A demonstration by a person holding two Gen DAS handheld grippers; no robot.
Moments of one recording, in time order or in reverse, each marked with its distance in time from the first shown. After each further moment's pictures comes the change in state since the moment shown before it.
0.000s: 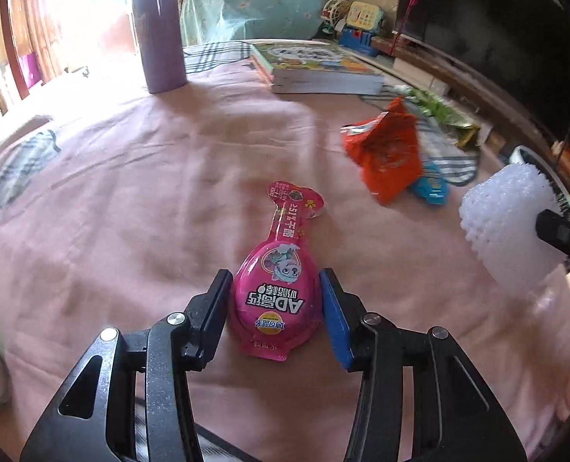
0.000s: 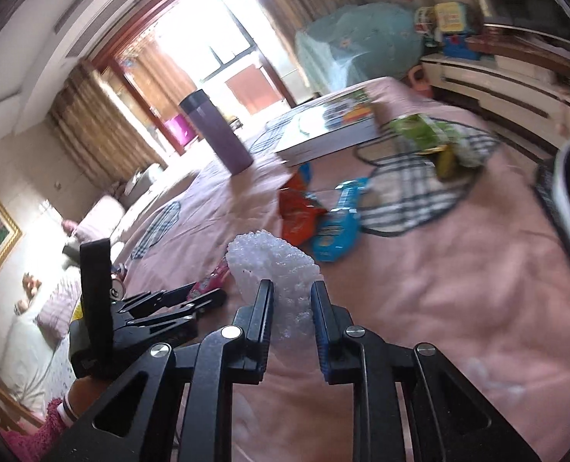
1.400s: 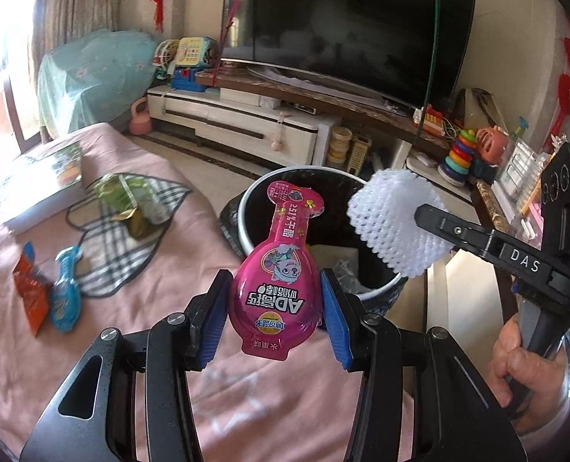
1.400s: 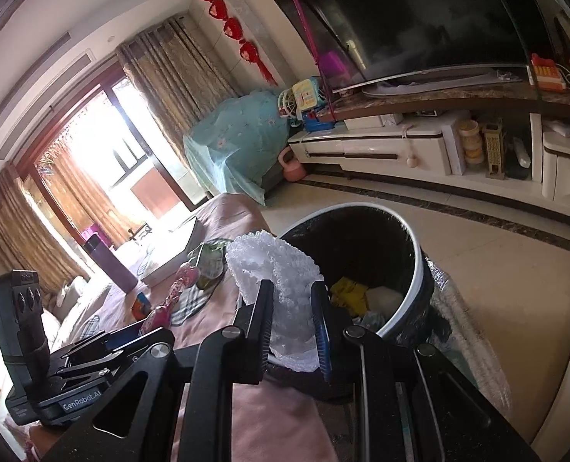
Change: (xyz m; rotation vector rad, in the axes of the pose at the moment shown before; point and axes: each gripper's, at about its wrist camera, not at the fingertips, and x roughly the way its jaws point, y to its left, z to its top) left arm -0.041 -0.283 0.050 0.322 -0.113 -0.372; right arm -0.192 -0.162 0.002 0.229 -0.337 -0.317
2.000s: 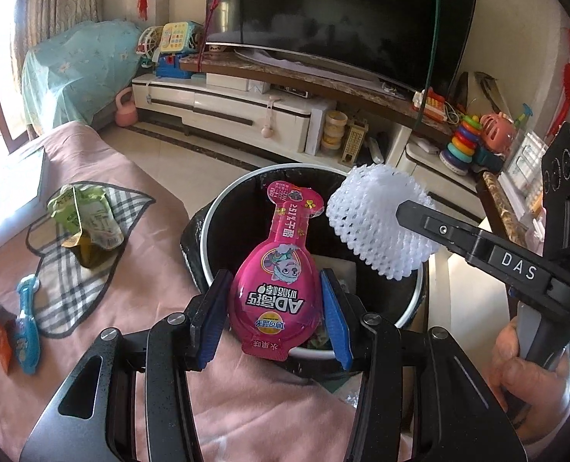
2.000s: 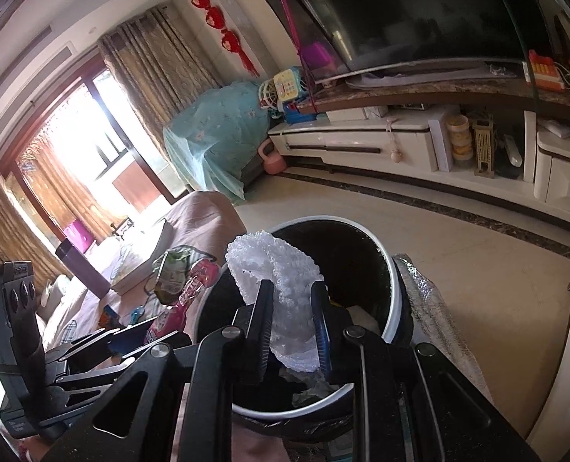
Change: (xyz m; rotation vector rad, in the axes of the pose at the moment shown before) left arm 0.055 -0.023 0.025 0.020 0.066 -0.012; right arm 0.034 -0.026 0.023 0.009 0.049 -0.062
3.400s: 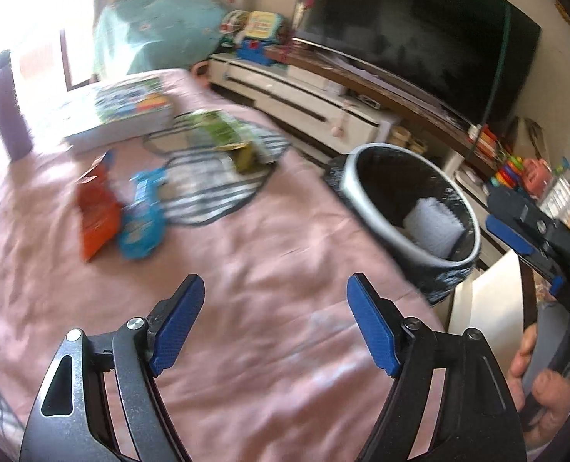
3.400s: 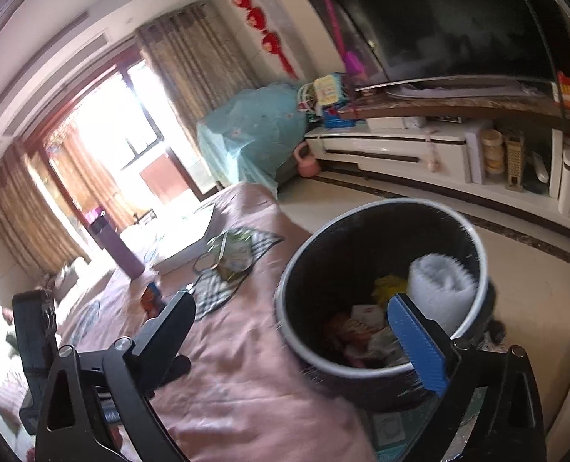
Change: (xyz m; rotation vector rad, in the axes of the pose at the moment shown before) left arm -0.072 0.103 -0.089 -0.245 -0.008 0.135; right arm -0.012 0.083 -0.038 -0.102 -0.026 0.080
